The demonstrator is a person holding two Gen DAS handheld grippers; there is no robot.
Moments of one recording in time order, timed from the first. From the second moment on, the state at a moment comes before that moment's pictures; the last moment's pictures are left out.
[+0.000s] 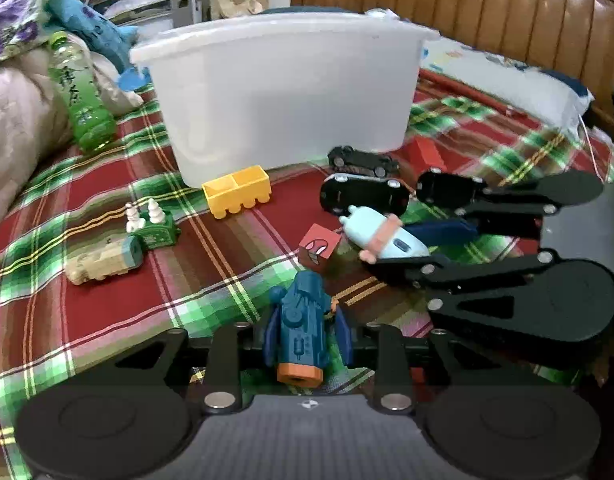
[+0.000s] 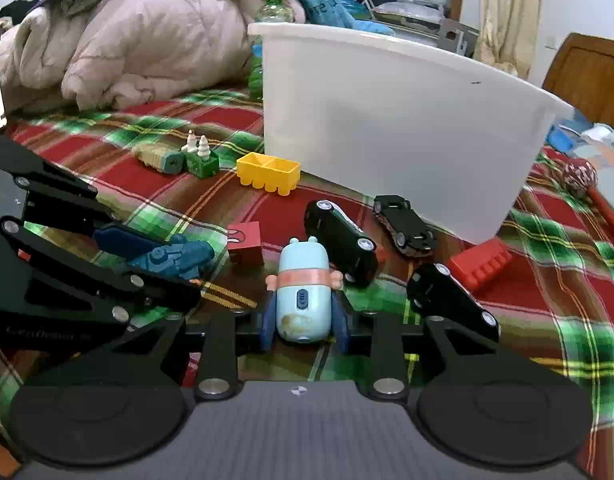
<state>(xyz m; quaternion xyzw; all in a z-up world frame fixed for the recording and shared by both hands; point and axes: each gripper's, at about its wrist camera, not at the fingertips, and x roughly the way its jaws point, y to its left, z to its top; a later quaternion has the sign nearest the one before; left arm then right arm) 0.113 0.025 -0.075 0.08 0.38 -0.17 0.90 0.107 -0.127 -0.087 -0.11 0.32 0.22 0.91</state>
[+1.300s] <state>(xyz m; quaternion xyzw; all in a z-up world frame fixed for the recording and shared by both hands) 0.252 0.002 0.065 0.03 0.25 -0.13 0.96 0.213 -0.168 0.039 -0.05 0.22 0.15 0.96</state>
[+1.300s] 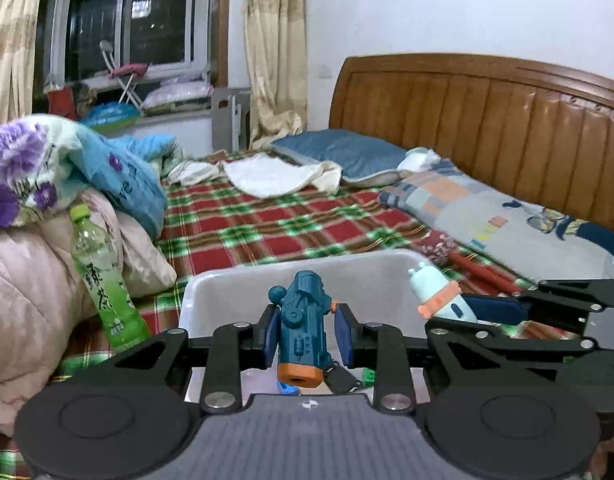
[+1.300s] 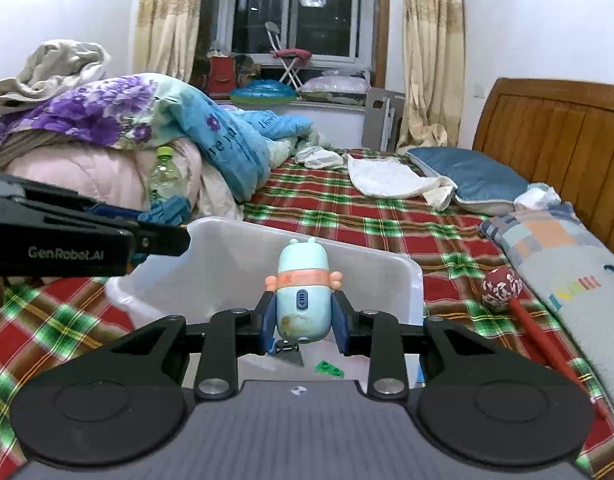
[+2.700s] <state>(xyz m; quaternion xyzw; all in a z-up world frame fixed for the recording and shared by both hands) 0.144 0.010 -0.068 0.05 0.36 -0.14 0.92 0.123 -0.196 -0.031 -0.06 0.30 0.15 0.94</state>
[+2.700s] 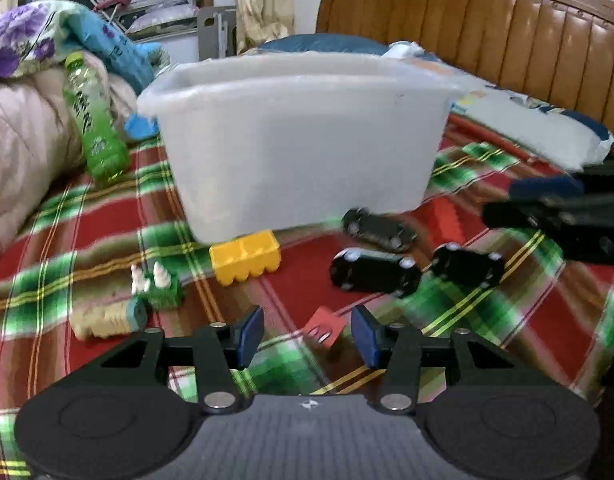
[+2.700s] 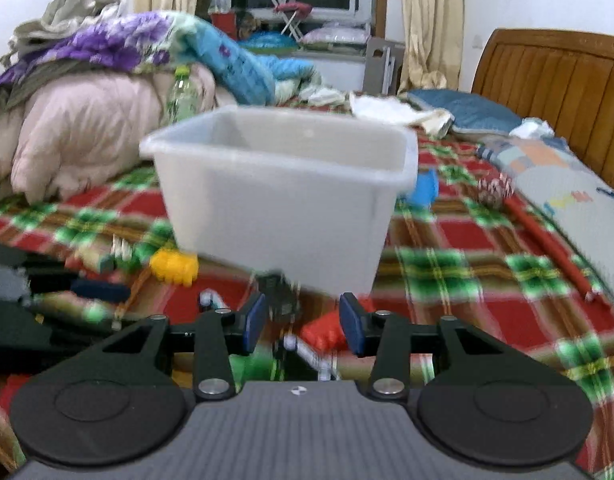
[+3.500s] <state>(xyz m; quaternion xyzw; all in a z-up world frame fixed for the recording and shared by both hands) 0.141 0.001 -0.063 0.06 0.35 -0.20 0.91 0.126 -0.188 -0.068 -0.10 0.33 0.16 0.92</state>
